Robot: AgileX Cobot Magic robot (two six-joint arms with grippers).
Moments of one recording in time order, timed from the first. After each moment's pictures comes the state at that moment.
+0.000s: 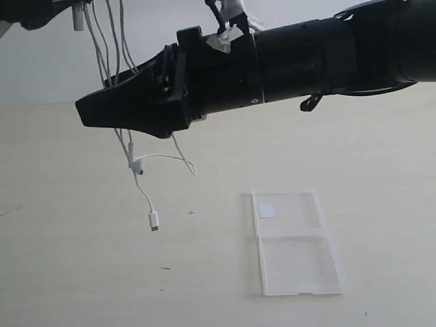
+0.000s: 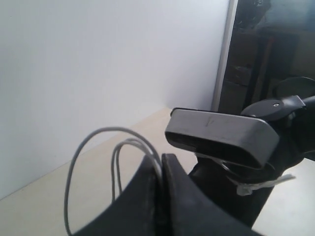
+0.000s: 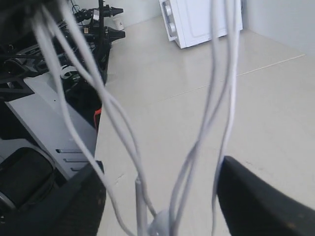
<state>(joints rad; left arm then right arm) -0.42 1.02 -0.89 1.65 -0.32 -1.73 0.56 1.69 -1.16 1.63 1.00 -1.70</state>
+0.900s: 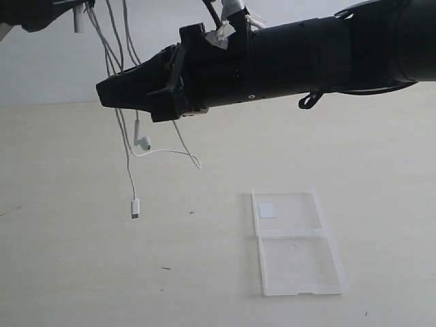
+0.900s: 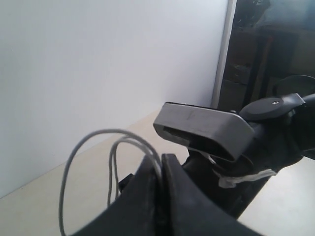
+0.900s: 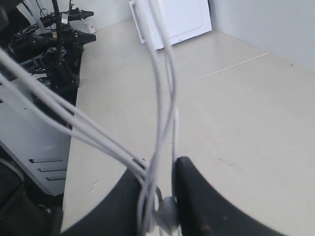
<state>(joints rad) -0.42 1.02 -0.89 1.65 -0.33 -1.73 0.56 1.69 -1.16 1.66 0.89 -1.70</state>
